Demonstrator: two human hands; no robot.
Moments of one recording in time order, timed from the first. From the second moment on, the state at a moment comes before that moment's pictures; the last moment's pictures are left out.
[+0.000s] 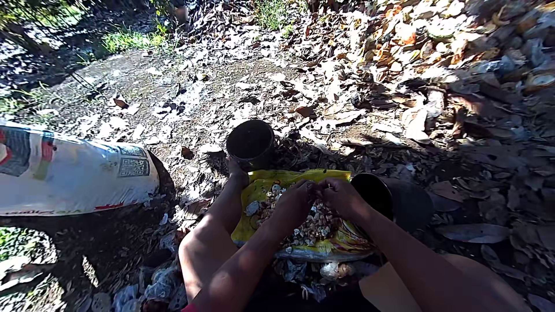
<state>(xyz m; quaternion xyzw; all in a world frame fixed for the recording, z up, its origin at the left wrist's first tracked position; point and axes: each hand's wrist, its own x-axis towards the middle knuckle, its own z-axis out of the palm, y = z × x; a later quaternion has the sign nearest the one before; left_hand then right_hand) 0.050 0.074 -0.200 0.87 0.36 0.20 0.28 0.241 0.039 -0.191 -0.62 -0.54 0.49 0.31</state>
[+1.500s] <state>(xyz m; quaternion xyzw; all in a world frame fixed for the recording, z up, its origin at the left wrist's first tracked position) 0.051 0.073 -0.186 0.58 0.41 0.32 0.63 0.231 0.029 -0.188 -0.61 -0.72 0.31 0.15</state>
